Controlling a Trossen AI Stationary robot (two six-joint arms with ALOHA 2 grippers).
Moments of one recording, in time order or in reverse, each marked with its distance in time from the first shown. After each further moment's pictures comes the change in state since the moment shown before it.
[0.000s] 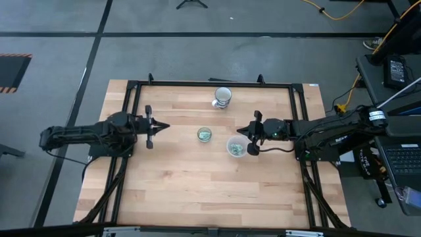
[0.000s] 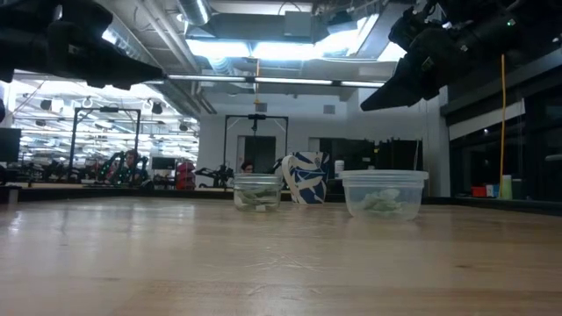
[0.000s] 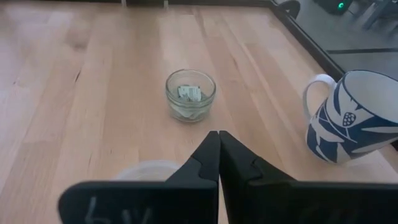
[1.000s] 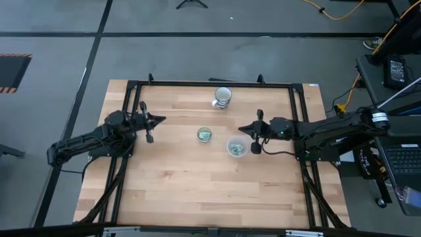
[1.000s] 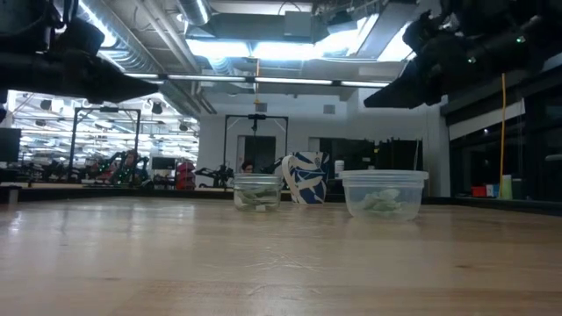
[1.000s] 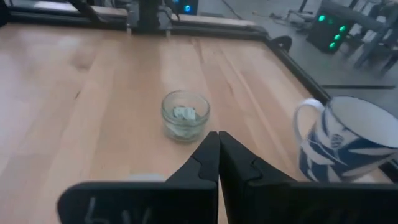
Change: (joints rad) left arm 0.230 -0.225 -0.114 -0.033 0.083 0.009; right arm -0.035 -0.049 -0.138 0.245 -0.049 -0.091
